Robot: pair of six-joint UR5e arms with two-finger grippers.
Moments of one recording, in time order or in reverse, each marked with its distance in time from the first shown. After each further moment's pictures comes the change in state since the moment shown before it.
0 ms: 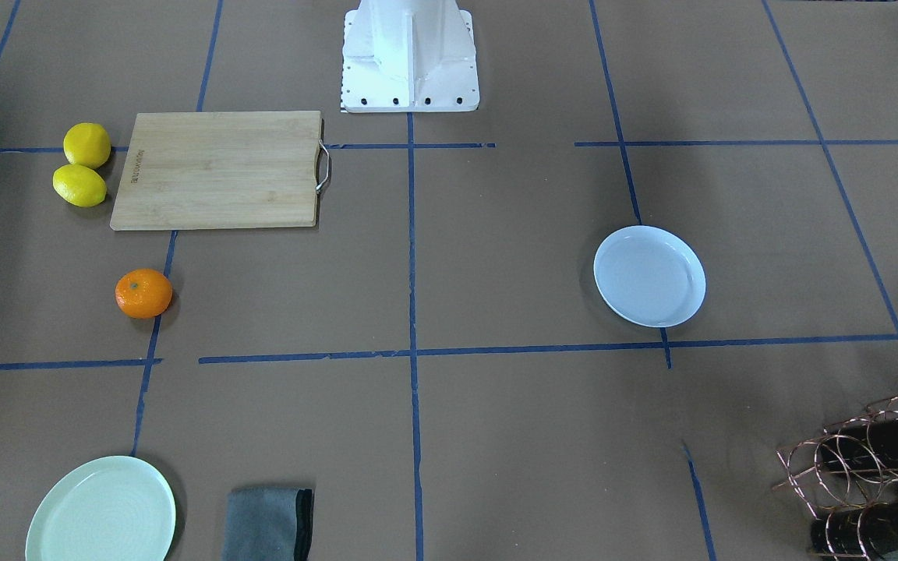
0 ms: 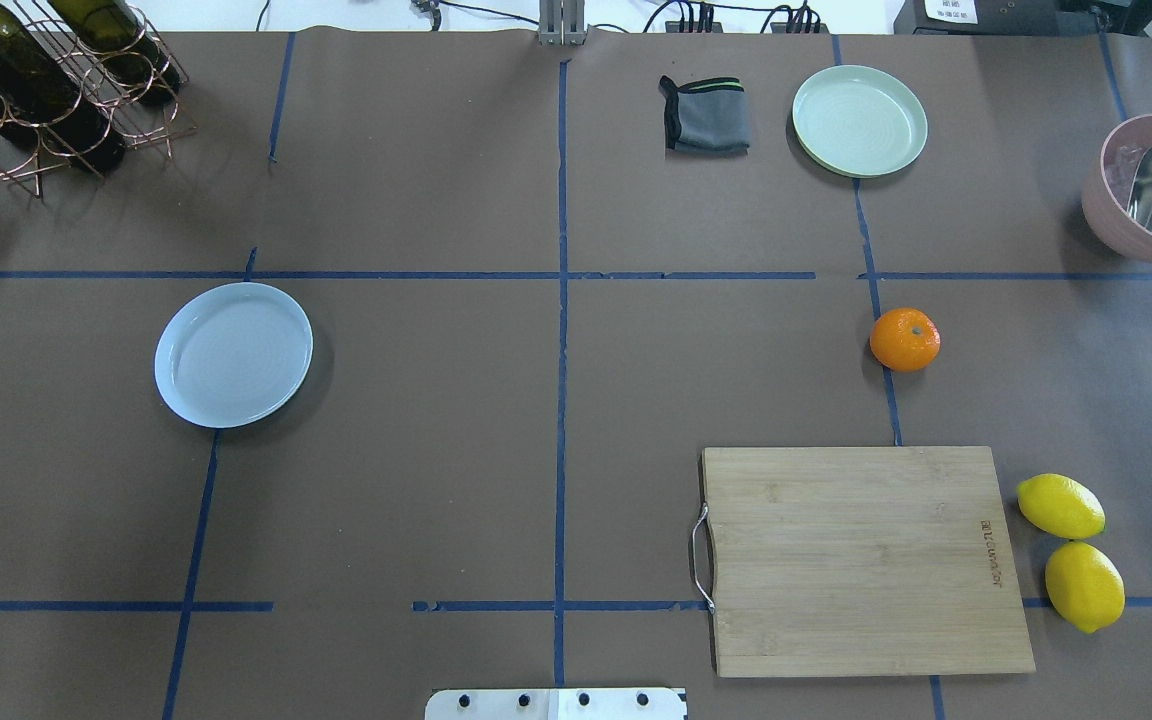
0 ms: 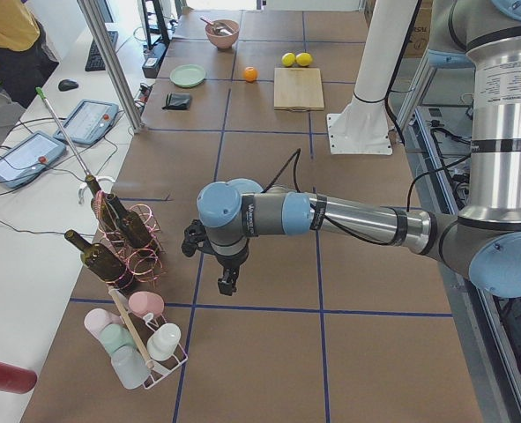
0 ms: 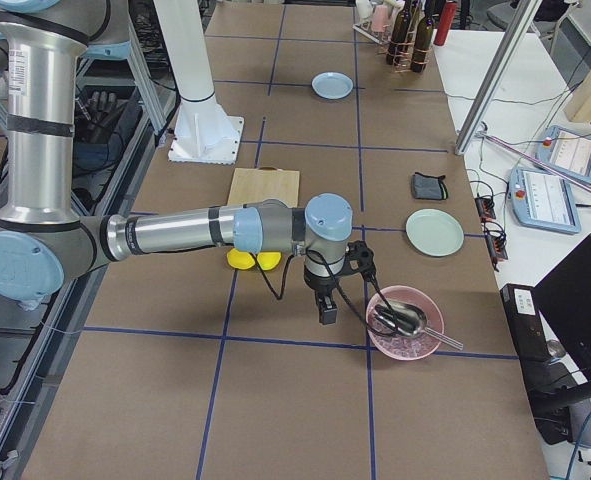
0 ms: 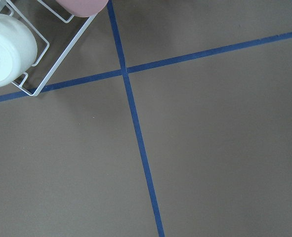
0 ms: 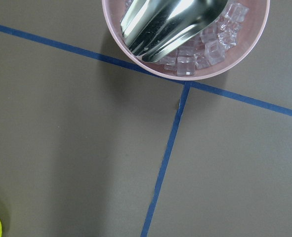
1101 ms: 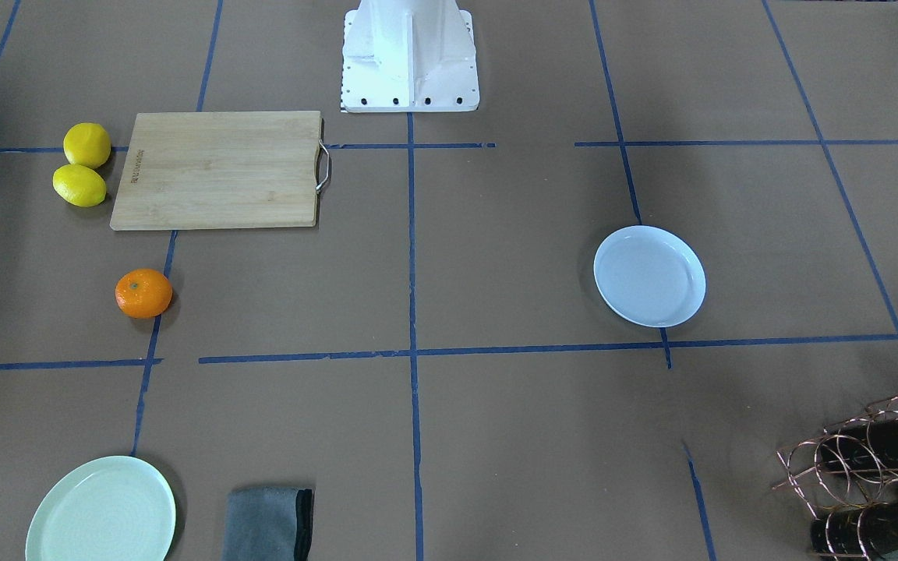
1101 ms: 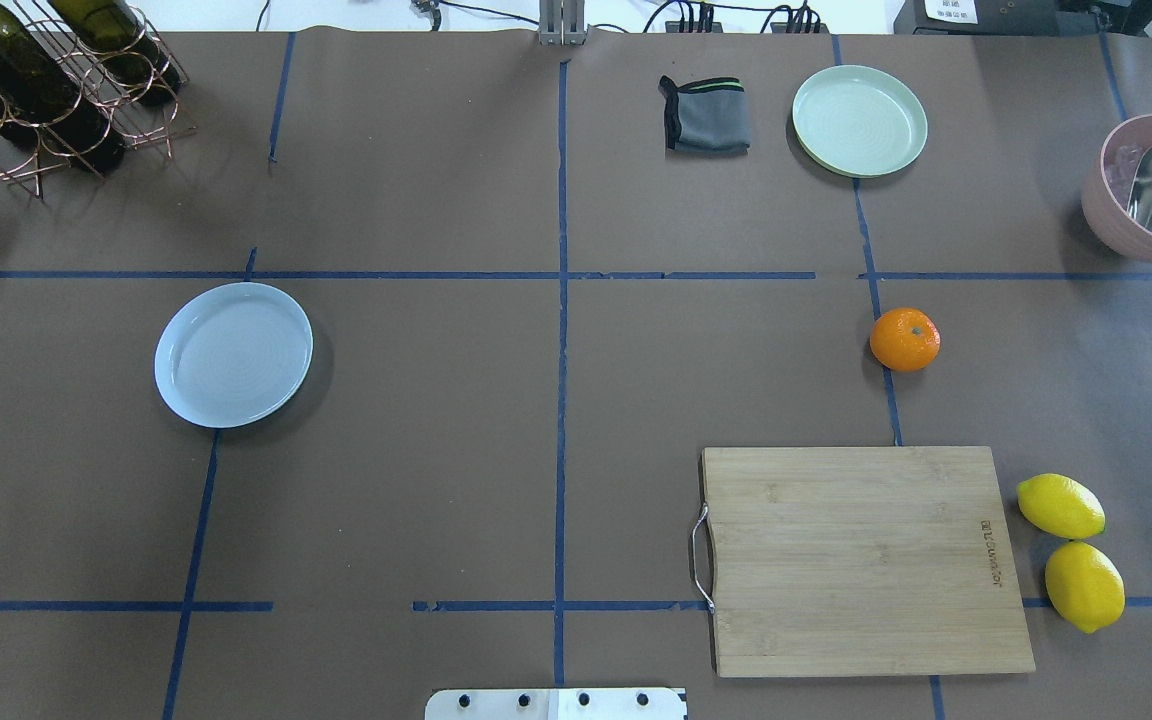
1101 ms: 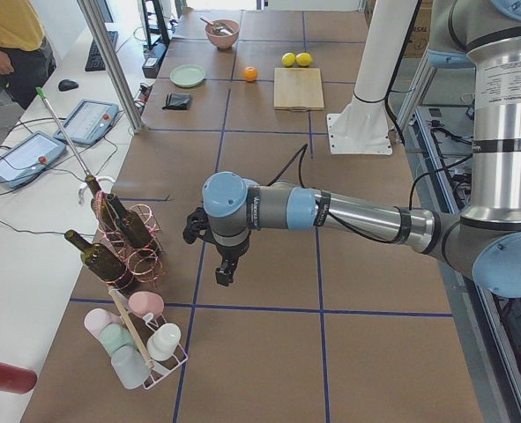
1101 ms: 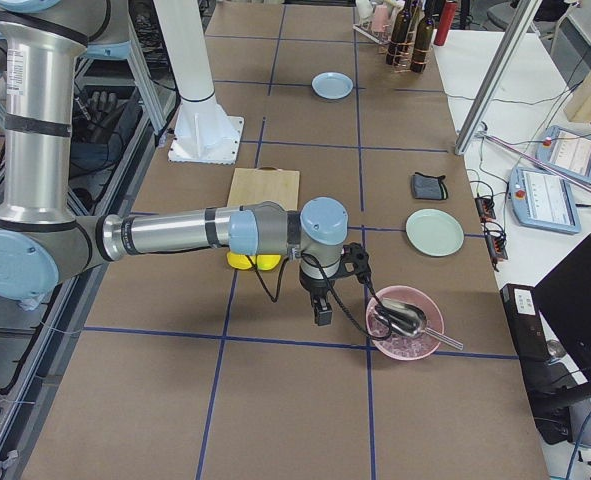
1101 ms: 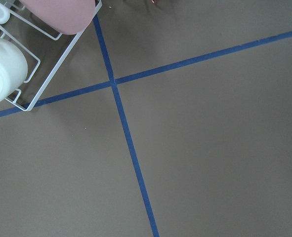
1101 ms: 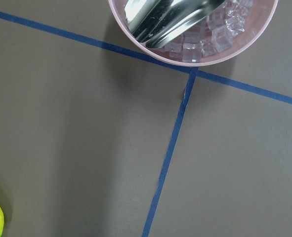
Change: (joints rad) left arm 0.011 0.018 -0.033 -0.090 -0.040 0.036; right arm -0.001 -0.015 0.004 0.005 0.017 -0.002
